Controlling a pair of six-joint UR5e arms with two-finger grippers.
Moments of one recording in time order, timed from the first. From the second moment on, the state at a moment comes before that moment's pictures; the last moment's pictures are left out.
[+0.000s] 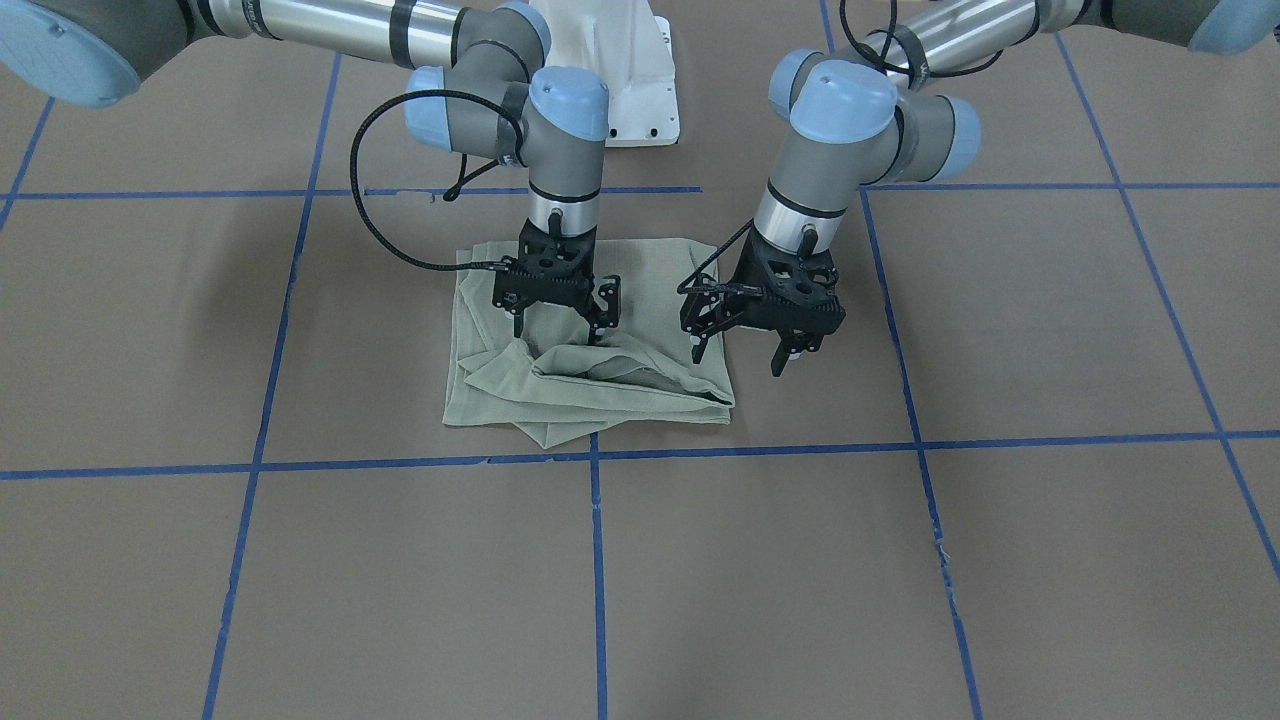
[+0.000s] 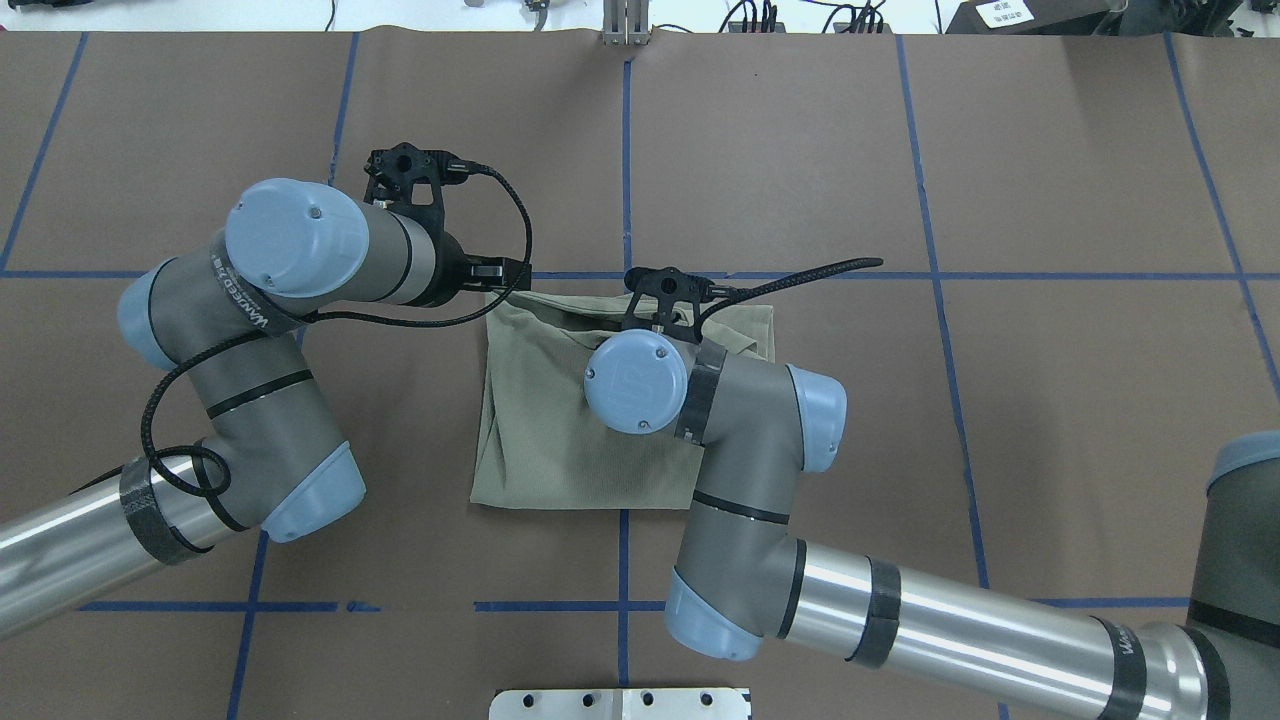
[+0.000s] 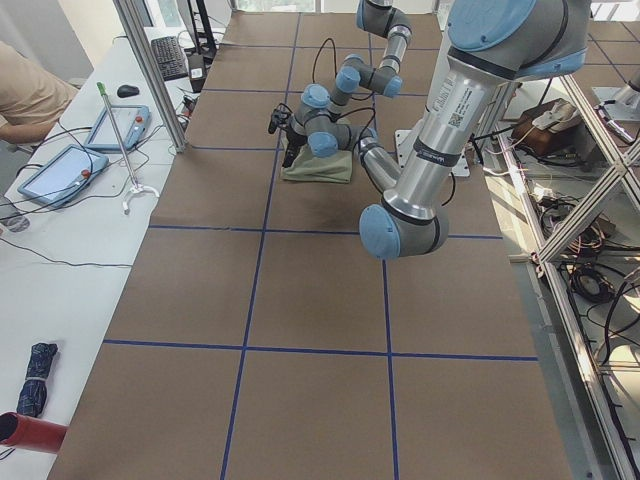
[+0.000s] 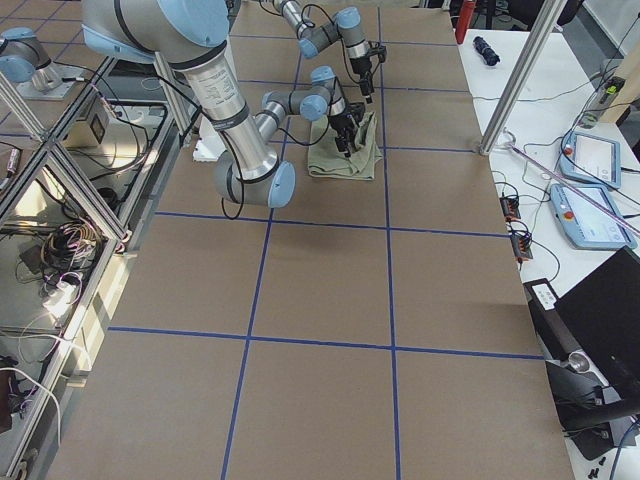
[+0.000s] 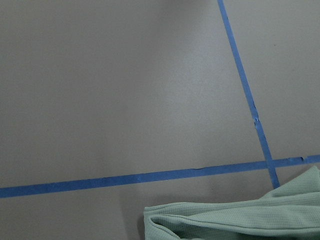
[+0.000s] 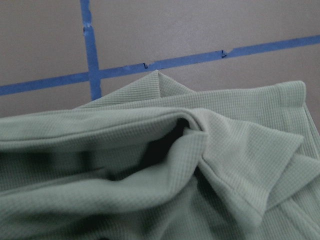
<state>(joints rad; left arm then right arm) -0.63 -2.10 -1.67 -1.99 -1.72 -1.11 0.41 -0.78 1.44 -1.54 1.42 1.48</state>
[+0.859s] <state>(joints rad) -0.63 -2.10 -1.68 -2.00 -1.72 -1.11 0.63 -0.71 1.32 -1.51 1.59 1.34</state>
